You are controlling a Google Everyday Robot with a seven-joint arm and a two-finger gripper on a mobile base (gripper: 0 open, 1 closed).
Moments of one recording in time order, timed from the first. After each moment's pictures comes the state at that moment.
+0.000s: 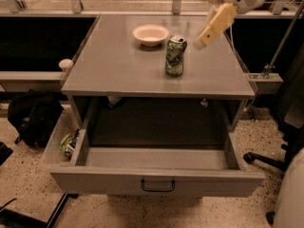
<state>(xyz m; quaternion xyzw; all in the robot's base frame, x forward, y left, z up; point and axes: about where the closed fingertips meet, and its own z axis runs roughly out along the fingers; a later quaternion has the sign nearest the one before) 0.625 -0.119 1.031 -0.63 0.63 0.19 0.40</state>
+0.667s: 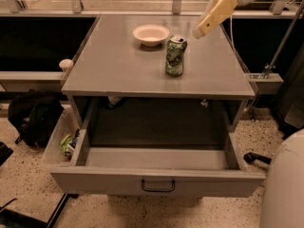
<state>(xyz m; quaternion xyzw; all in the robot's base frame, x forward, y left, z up) 0.642 -0.117 1.056 -0.62 0.61 0.20 0.44</state>
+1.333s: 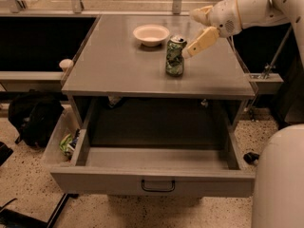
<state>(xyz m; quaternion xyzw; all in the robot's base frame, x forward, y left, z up) 0.708 -0.124 0.963 -0.56 0.65 0.24 0.46</state>
